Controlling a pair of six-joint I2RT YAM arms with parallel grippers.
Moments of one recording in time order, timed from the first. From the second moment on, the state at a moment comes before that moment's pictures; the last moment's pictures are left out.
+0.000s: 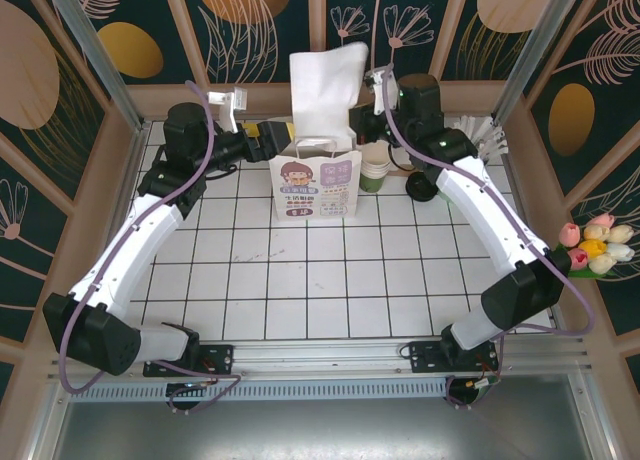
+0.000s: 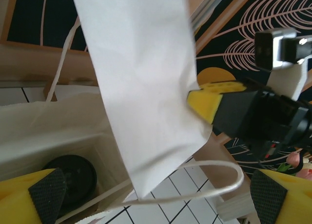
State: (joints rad) left arm -0.34 1.33 1.31 -0.17 0.58 -0.57; right arm 0.46 1.54 1.62 -0.45 -0.27 0.15
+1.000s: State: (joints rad) left arm -0.34 1.61 1.65 -0.30 0.70 -0.25; right arm 0.33 1.47 1.61 -0.40 -0.39 0.10
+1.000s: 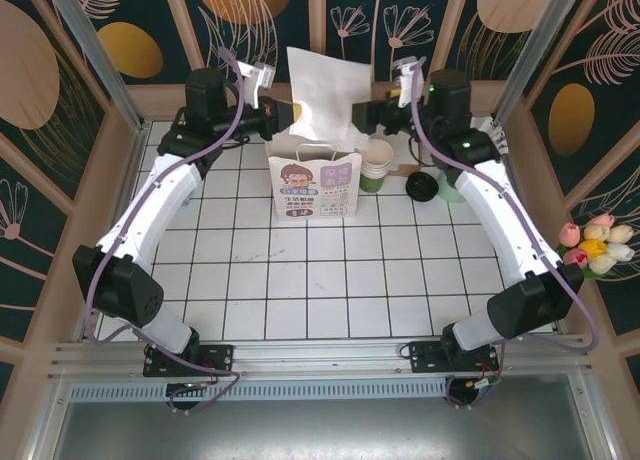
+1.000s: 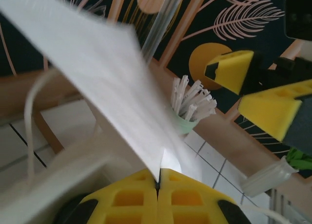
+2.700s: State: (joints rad) left arm -0.34 1.33 1.57 -0.33 0.13 -0.05; right arm 0.54 1.77 2.05 -0.66 -0.44 -0.16
